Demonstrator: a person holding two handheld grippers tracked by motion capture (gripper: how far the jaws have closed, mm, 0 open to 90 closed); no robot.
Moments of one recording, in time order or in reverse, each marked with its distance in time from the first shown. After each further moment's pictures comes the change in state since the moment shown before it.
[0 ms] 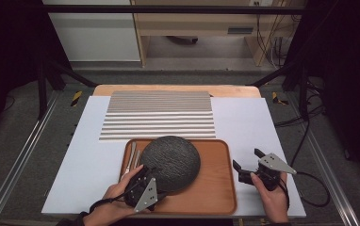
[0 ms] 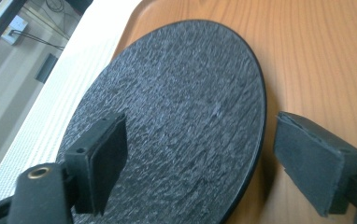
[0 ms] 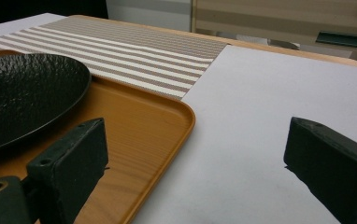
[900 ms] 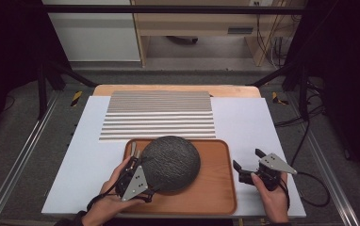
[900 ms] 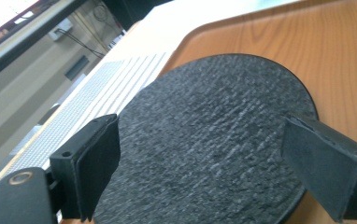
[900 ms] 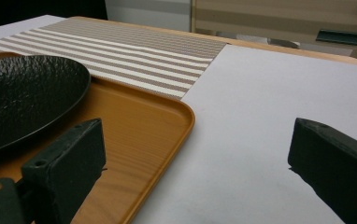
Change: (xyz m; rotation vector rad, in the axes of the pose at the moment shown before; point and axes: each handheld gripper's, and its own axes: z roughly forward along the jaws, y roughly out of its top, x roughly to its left) left arm 0.022 -0.009 -0.016 -0.119 0.120 -0.188; right arm -0.001 0.000 -0.001 -0.001 -0.001 0.011
